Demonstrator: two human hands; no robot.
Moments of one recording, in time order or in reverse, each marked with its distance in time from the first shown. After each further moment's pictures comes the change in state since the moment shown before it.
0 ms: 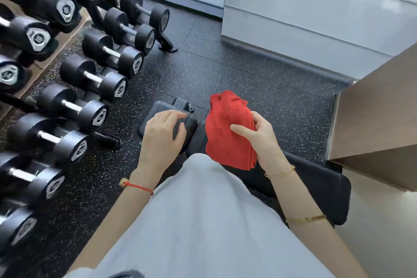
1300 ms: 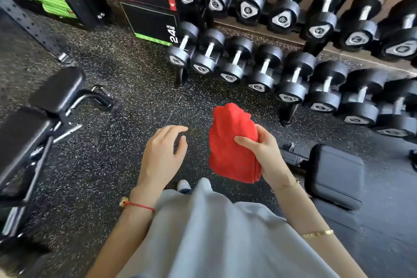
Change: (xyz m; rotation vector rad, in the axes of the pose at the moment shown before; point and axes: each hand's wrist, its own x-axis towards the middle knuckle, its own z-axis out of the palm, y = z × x) left_hand -0.489 0.044 -0.064 0.210 0.798 -1.354; right_hand -0.258 0.122 0.251 -0.606 -1.457 0.090
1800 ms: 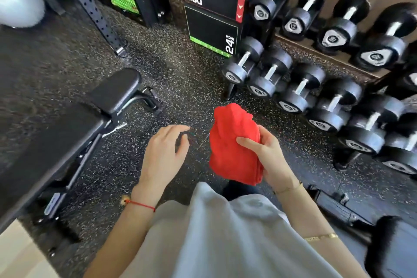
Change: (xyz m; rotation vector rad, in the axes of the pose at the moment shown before) left_hand 0.133 -0.190 -0.099 0.052 0.103 -0.218; right_hand 0.176 -0.047 0.229 -0.055 -0.224 0.039
